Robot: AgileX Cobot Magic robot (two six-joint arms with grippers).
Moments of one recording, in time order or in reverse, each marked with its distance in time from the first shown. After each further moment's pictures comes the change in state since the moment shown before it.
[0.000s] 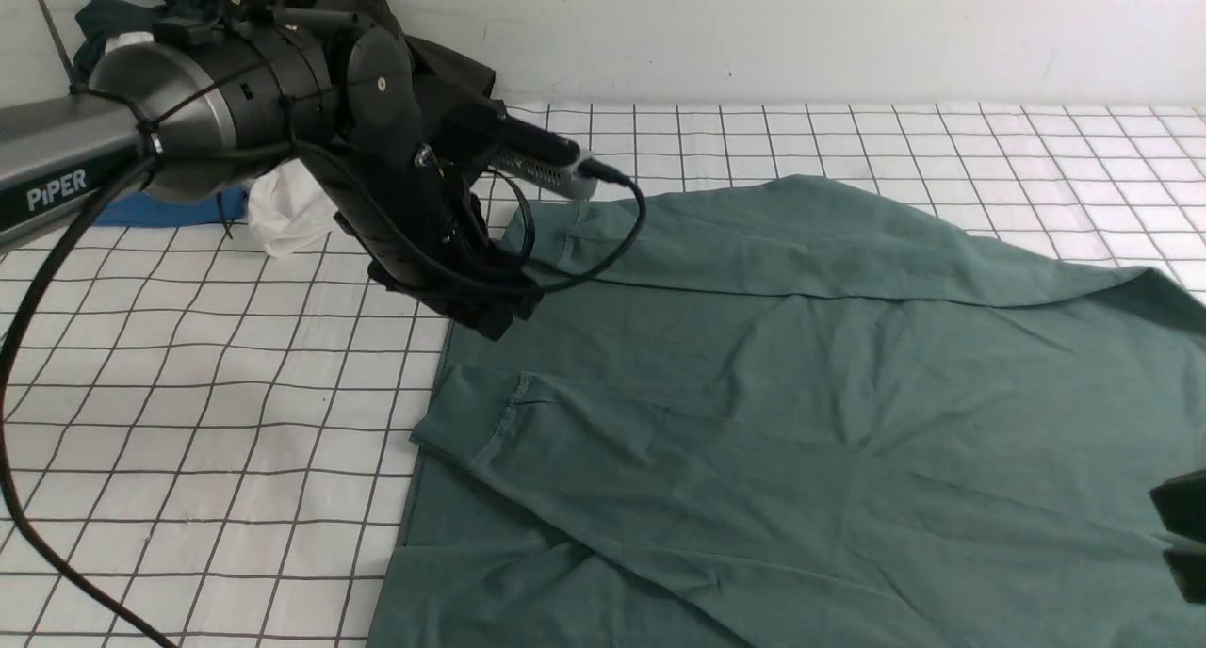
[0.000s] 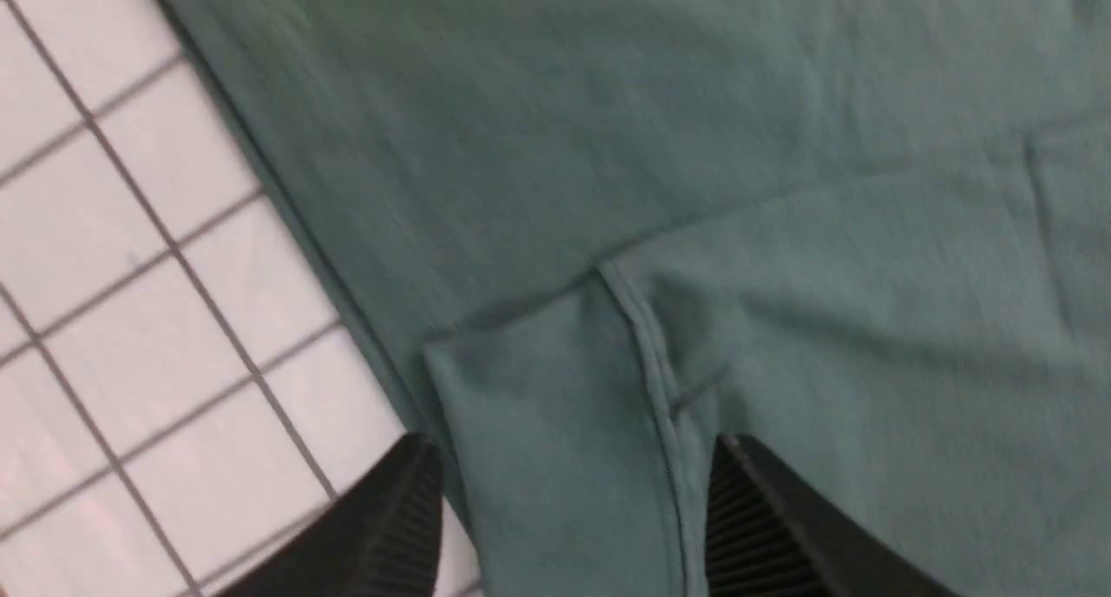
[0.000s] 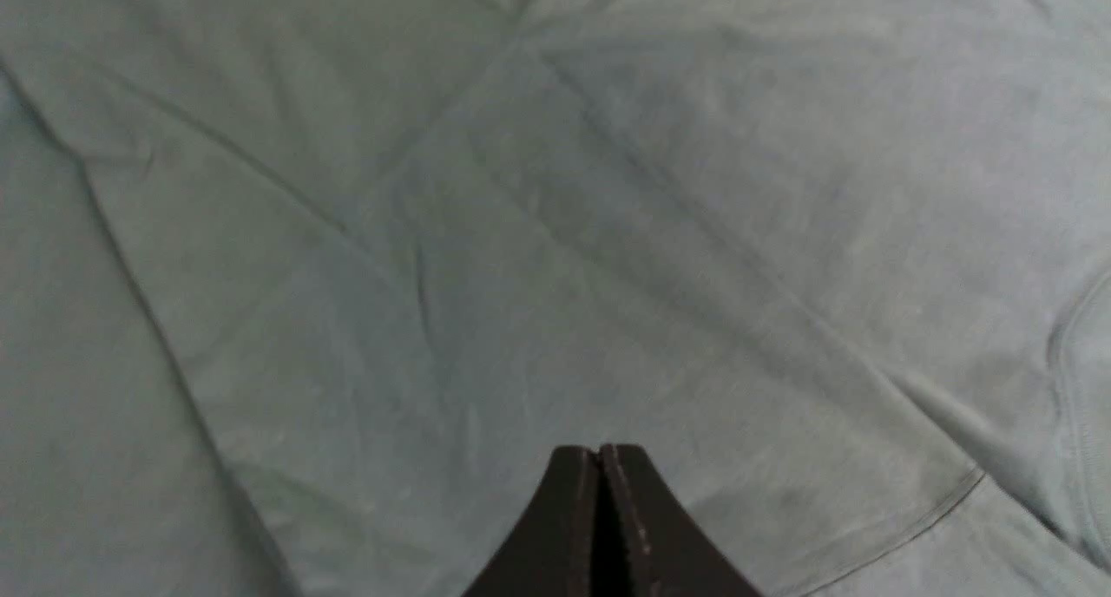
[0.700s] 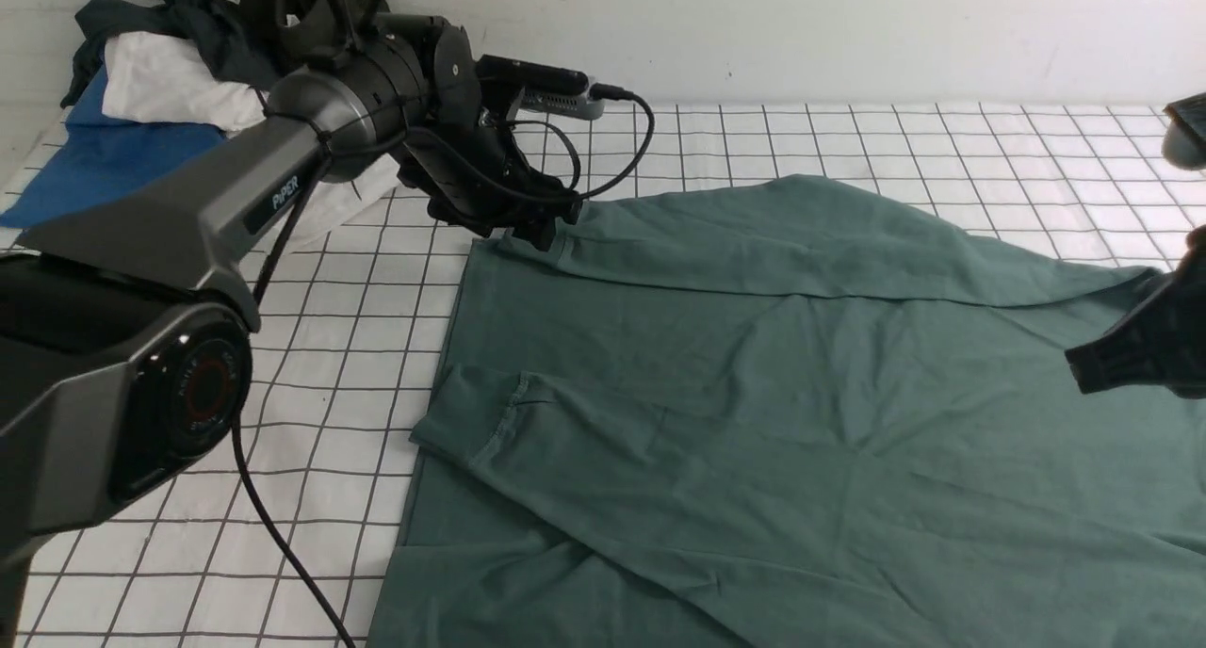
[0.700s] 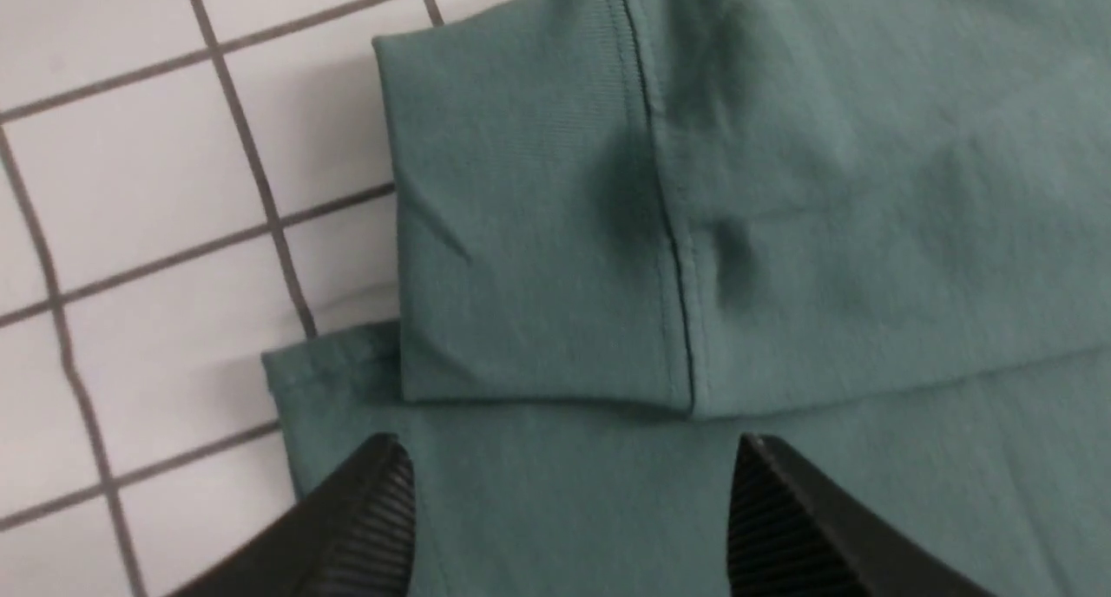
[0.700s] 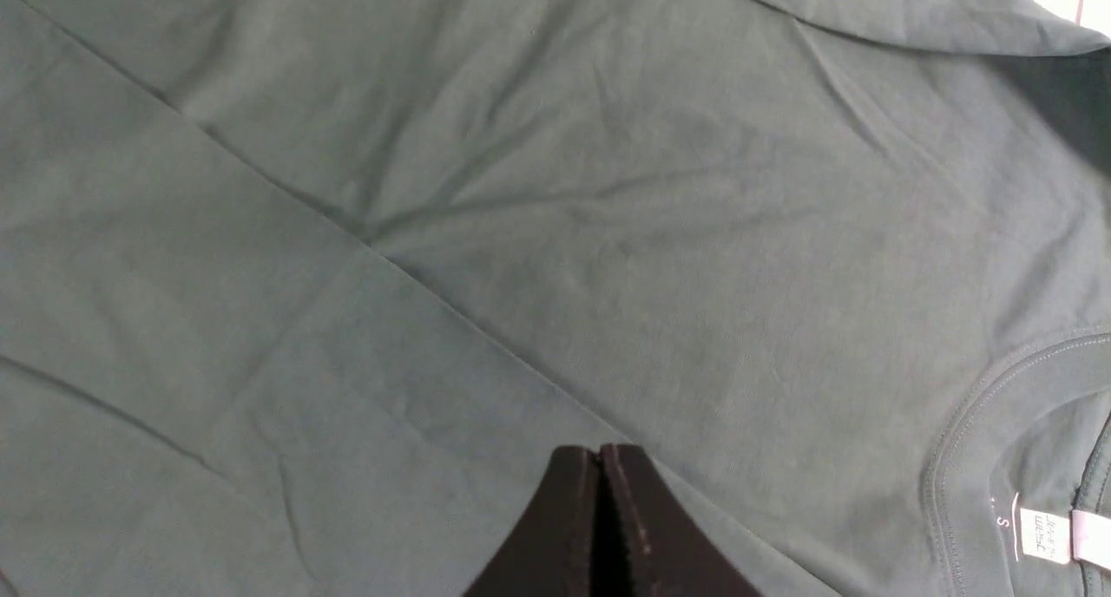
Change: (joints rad) right arm 0.000 0.314 -0.250 -0.126 -0.008 0.116; left arm 0.046 0.503 -0.635 0.000 0.000 -0.157
